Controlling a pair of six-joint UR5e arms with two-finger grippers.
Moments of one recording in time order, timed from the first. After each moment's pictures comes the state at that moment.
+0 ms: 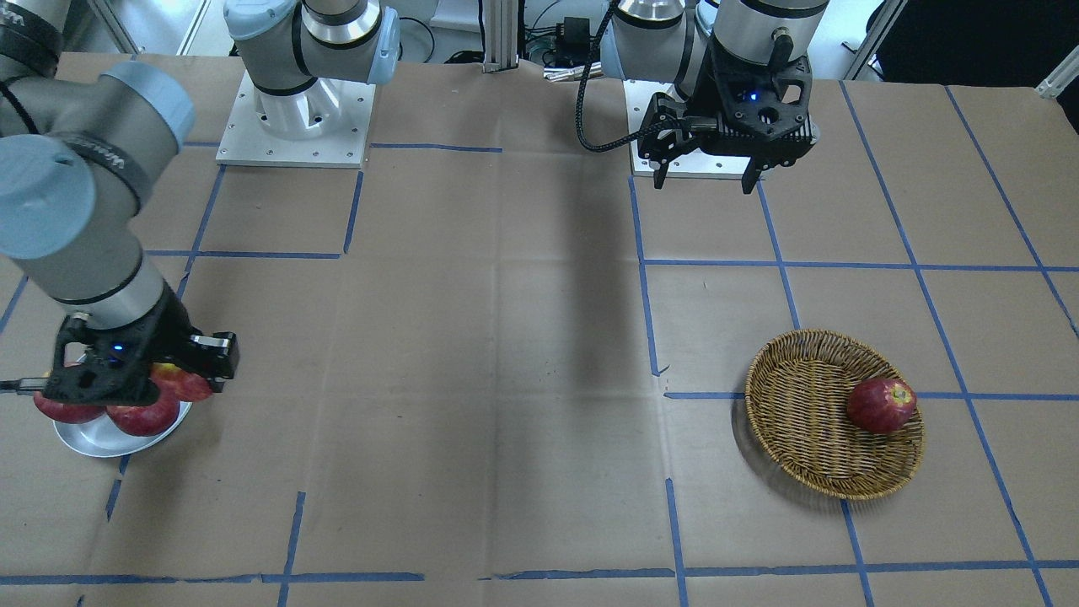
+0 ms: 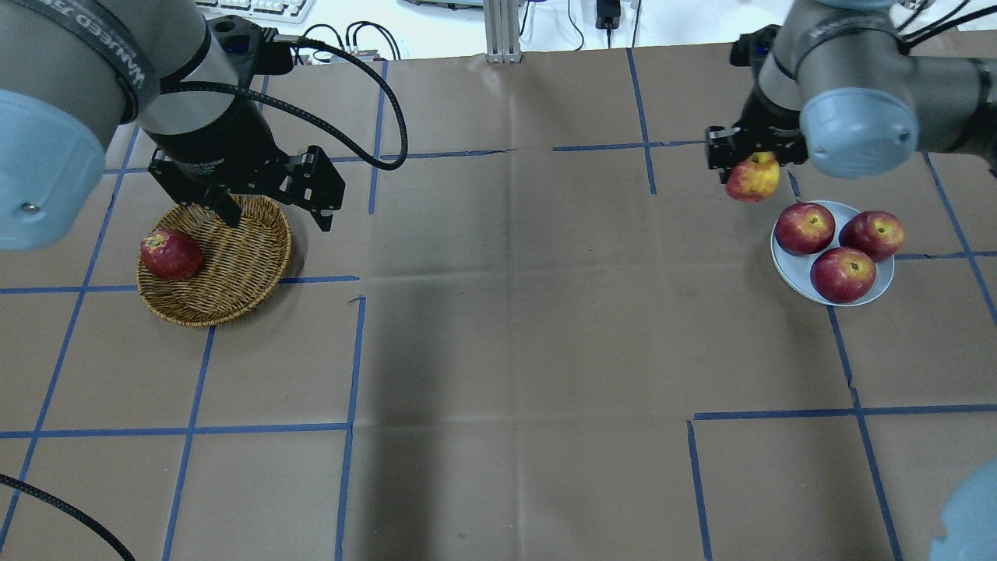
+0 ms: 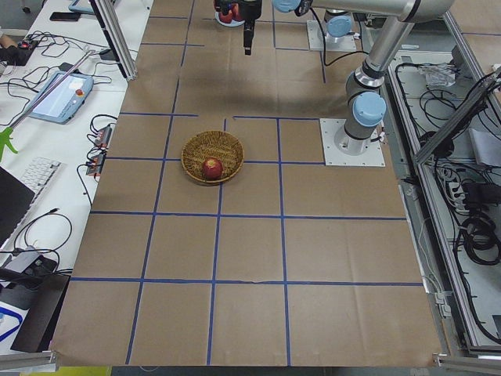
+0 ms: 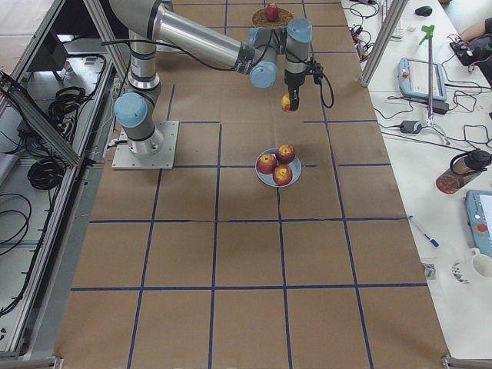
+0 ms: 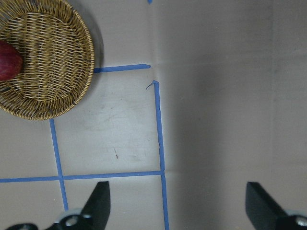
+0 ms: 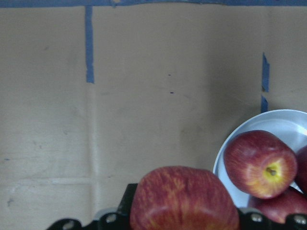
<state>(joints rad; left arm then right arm) -1.64 -1.50 -1.61 -1.60 1.60 0.00 1.39 -1.32 1.71 -2.03 -1.59 -0.18</state>
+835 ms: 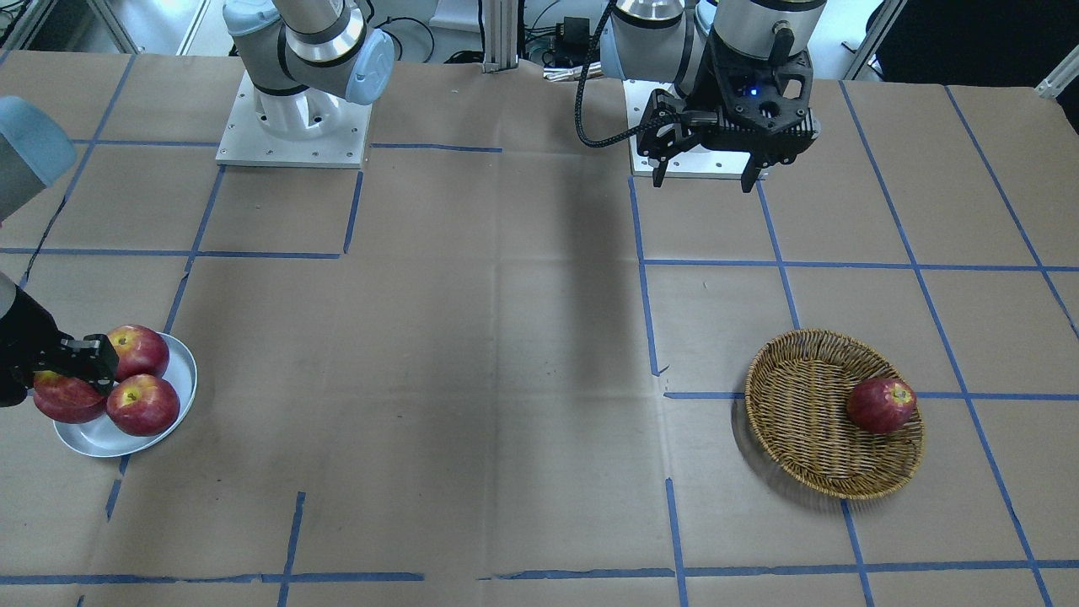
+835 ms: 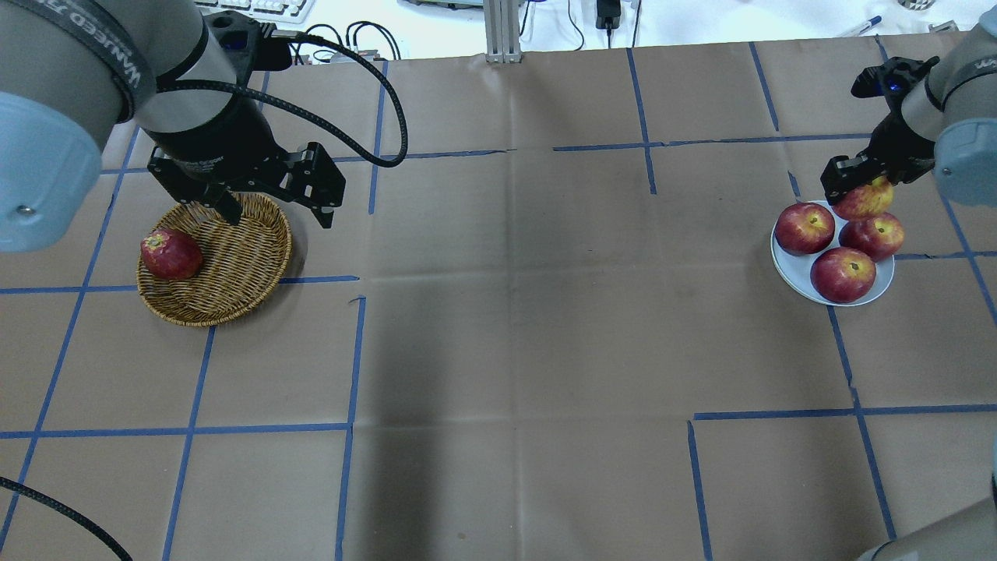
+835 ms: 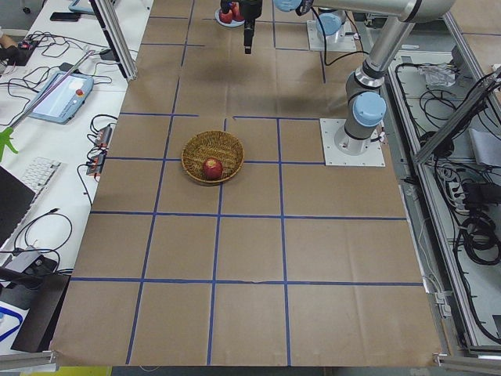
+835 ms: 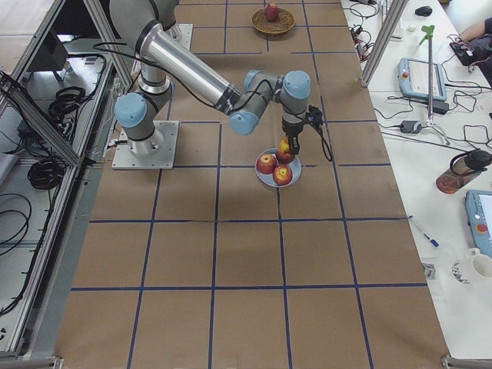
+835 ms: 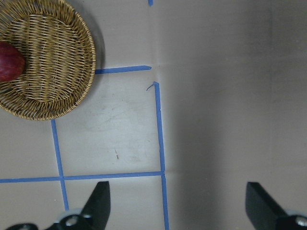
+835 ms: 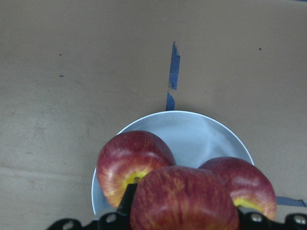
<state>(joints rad) -1.65 -1.50 -1.61 -1.59 1.60 0.00 1.14 -1.26 1.77 -2.16 -1.53 -0.55</state>
